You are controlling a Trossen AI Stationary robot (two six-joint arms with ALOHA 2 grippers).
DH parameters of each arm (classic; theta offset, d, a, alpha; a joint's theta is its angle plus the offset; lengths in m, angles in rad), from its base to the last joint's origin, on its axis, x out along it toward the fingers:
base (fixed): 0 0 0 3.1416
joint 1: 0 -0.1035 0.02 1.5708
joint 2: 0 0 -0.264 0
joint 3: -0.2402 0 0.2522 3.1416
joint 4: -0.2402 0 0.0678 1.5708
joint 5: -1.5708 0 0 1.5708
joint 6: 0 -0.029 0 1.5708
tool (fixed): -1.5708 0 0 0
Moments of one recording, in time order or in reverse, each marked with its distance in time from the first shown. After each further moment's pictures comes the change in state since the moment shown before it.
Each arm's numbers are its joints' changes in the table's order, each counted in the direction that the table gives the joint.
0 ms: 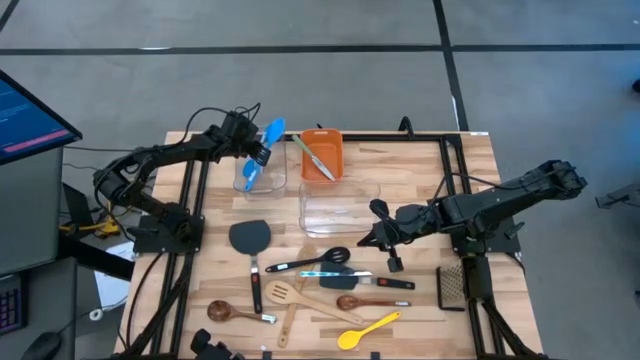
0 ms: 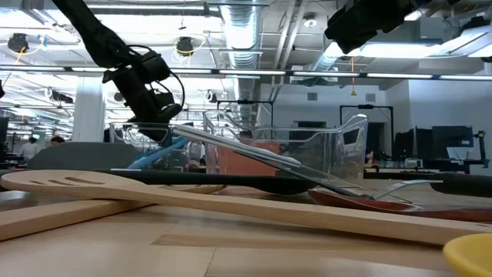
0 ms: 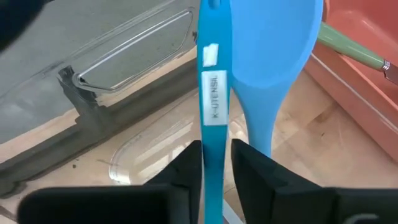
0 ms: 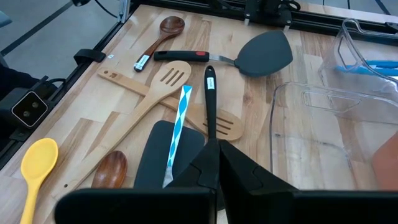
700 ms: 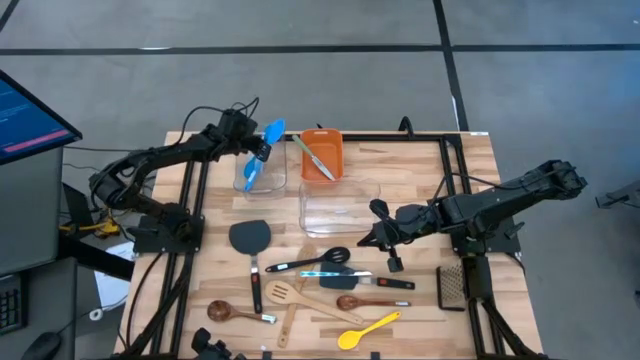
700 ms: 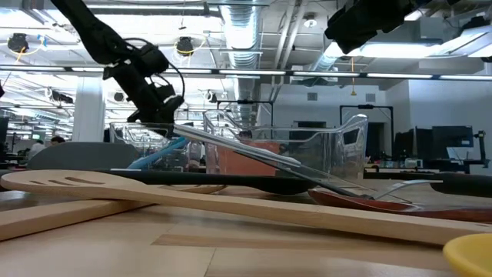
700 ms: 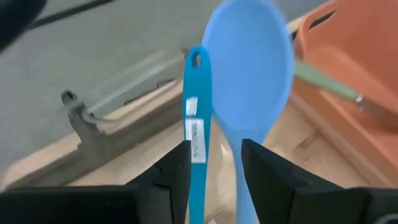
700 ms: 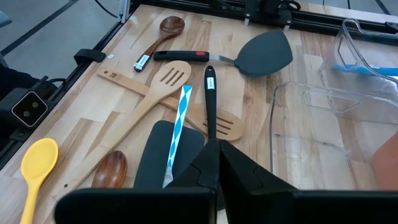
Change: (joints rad) left arm 0.005 -0.043 0.000 0.056 0.014 0.018; right arm 0.000 0.000 0.000 0.000 0.000 0.000
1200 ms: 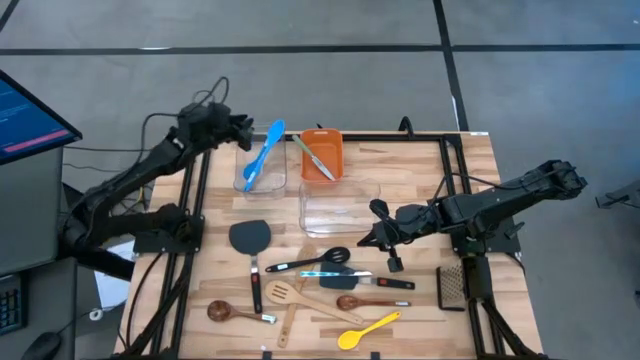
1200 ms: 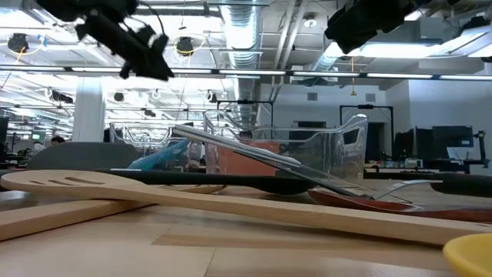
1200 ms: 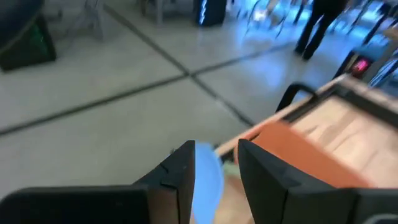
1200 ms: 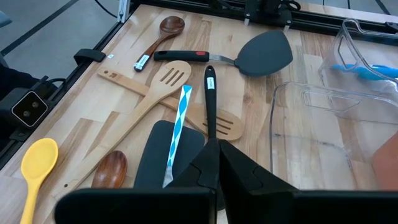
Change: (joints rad) left arm 0.011 -0.426 0.000 -0.003 0.025 0.000; right arm 0.000 0.000 0.000 0.000 0.000 0.000
